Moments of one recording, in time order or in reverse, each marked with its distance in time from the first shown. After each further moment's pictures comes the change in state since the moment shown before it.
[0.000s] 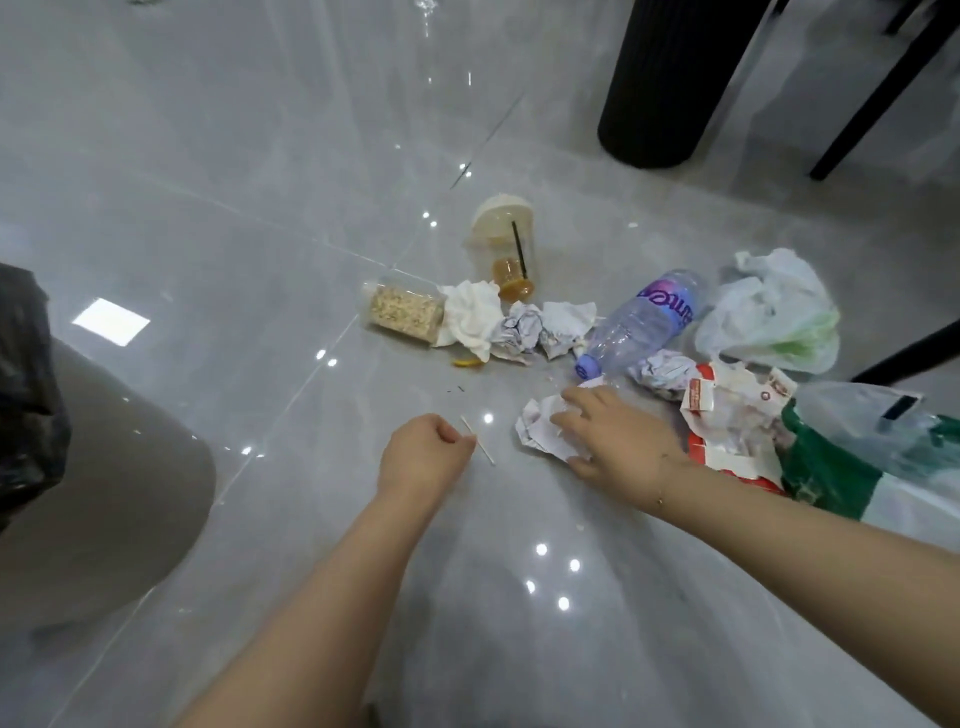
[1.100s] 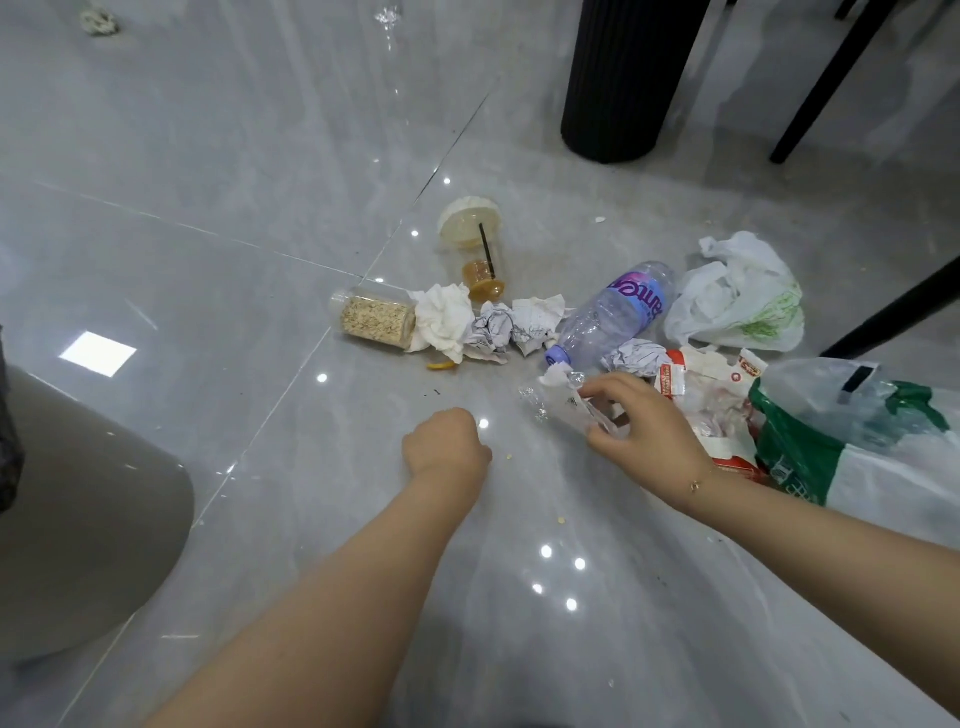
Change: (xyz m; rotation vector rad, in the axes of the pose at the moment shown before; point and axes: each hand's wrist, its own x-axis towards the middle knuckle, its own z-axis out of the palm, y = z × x) left_hand -0.002 0.040 0.036 0.624 -0.020 0.167; right_hand -0.033 0.024 0.011 0.728 0.453 0.222
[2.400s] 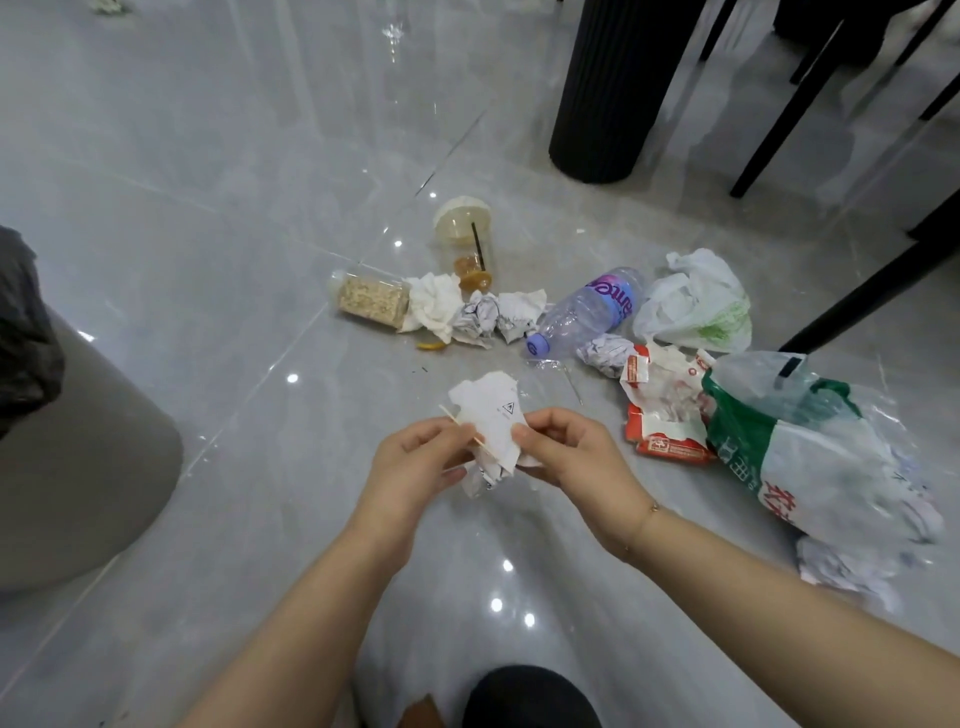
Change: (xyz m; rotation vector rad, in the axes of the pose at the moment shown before) left_hand -0.107 -0.037 -0.014 -1.469 -0.134 -0.026; right_hand -0.063 -0.085 0.017 0.855 -0.084 0.434
